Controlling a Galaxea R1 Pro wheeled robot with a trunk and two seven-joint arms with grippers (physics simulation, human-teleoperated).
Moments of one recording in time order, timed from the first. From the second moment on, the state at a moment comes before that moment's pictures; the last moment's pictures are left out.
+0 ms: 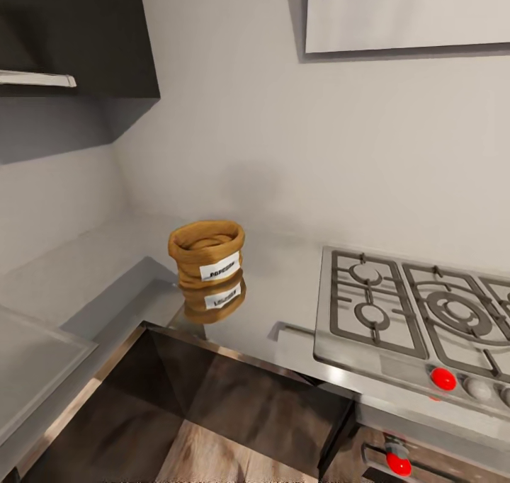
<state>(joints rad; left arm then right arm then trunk) 0.00 -0.02 0.03 -0.09 0.22 -0.08 0.01 -0.15 -0.02 -0.25 0.03 0.31 -0.09 0.05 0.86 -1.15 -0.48</state>
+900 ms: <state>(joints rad) 0.00 -0.02 0.03 -0.08 0.22 -0.08 0.01 -0.15 -0.02 -0.25 0.03 0.31 -0.09 0.05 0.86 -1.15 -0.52</state>
